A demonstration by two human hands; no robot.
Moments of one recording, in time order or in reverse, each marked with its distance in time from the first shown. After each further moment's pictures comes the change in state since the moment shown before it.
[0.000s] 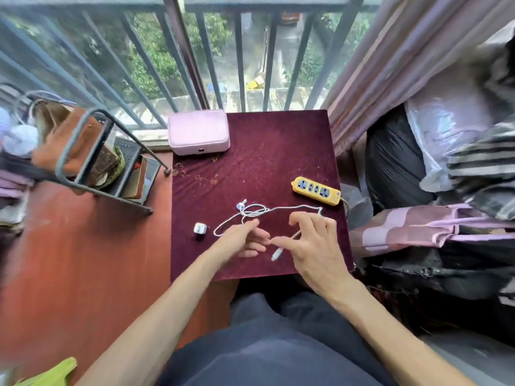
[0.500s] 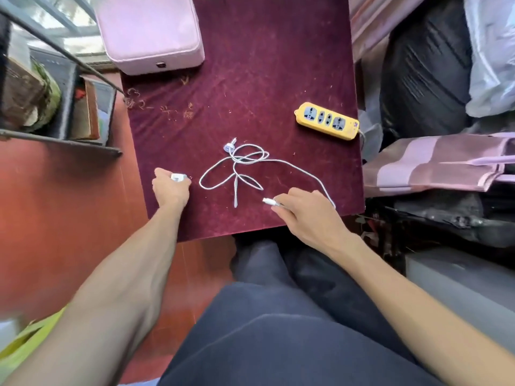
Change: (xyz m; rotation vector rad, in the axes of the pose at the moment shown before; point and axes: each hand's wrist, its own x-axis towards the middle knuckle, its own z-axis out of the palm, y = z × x) left_hand 0.175 -0.089 -0.143 0.406 0.882 -0.028; right_hand 0.008 0.030 0.109 0.150 -0.579 0.268
